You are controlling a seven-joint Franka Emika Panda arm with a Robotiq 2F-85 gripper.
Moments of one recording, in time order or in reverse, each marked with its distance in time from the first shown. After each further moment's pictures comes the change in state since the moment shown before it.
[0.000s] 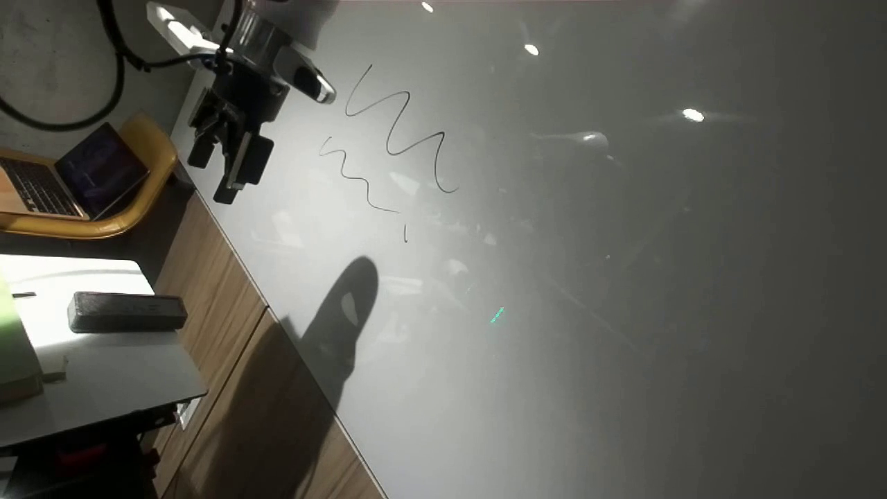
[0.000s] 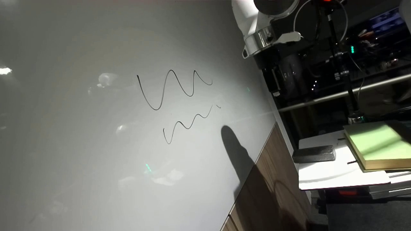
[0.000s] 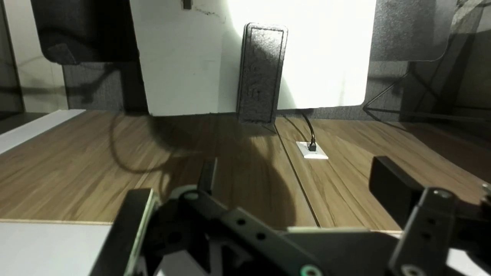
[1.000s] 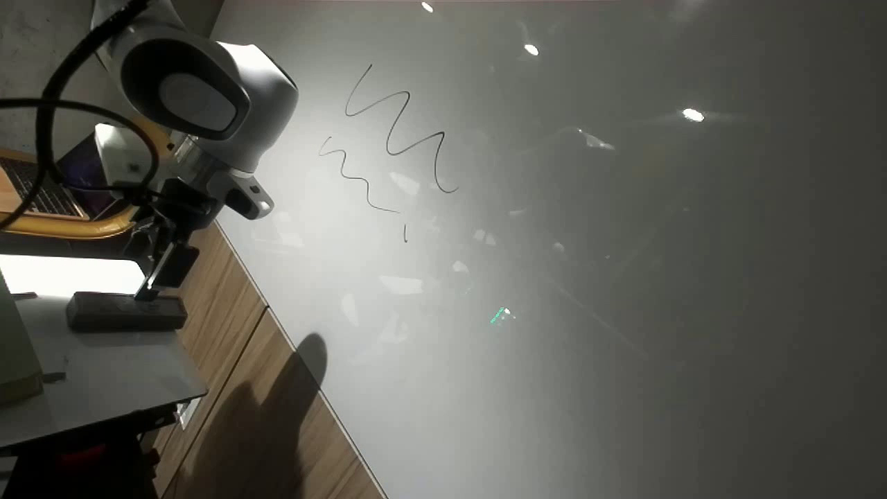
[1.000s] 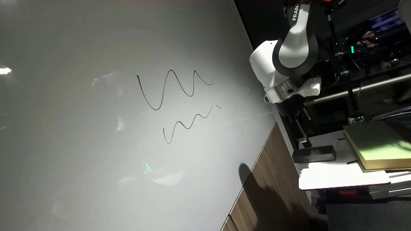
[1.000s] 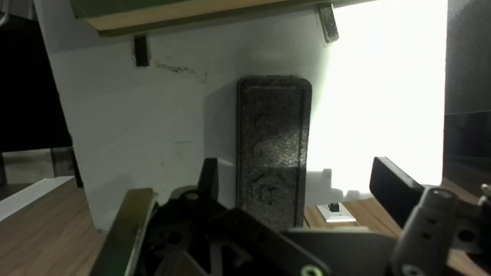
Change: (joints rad) arm 0.014 0.380 0.007 -0.125 0.037 0.364 0.053
